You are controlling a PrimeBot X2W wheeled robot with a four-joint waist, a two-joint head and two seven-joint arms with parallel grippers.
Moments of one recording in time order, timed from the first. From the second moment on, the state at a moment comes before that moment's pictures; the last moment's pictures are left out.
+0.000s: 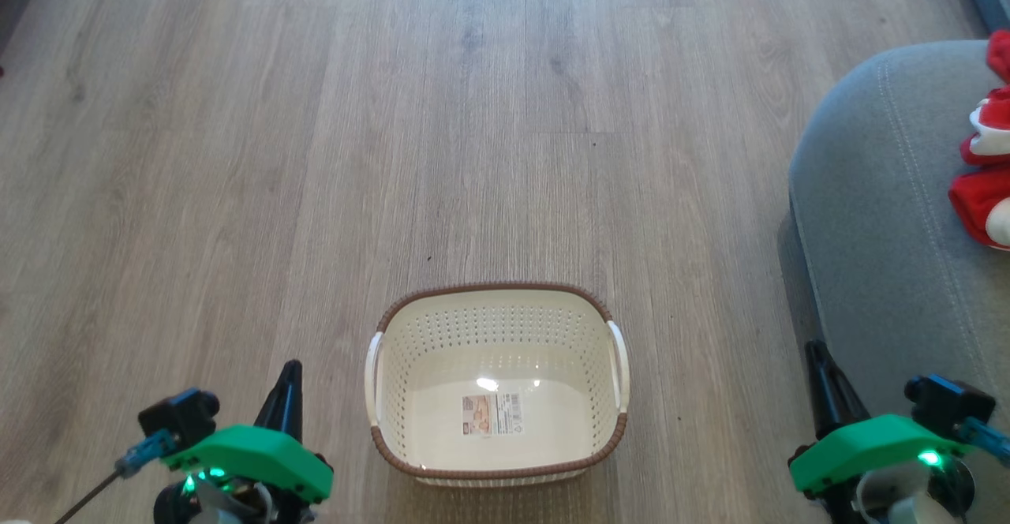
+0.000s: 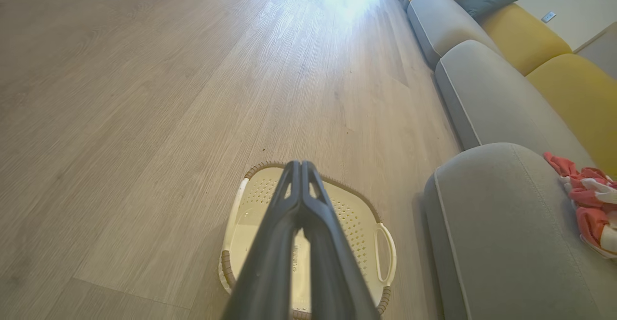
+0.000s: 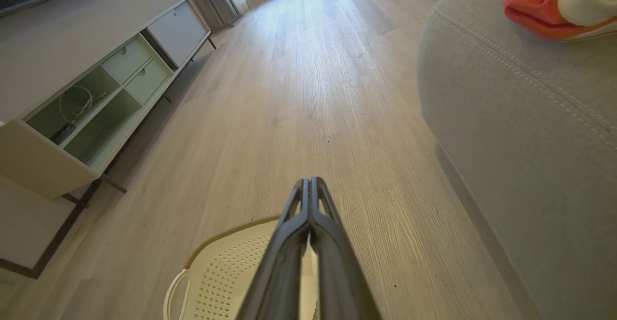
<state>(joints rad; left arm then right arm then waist) -0.07 0.06 -0.10 0.43 -0.62 -0.05 -0.16 -0.01 -0.08 -0.04 0.37 0.50 0.13 -0.16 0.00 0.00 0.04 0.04</state>
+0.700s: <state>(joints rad) -0.07 0.06 -0.06 0.40 -0.84 -0.07 -0.10 -0.01 -0.07 -0.06 0.35 0.74 0.13 -0.10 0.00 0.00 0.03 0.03</state>
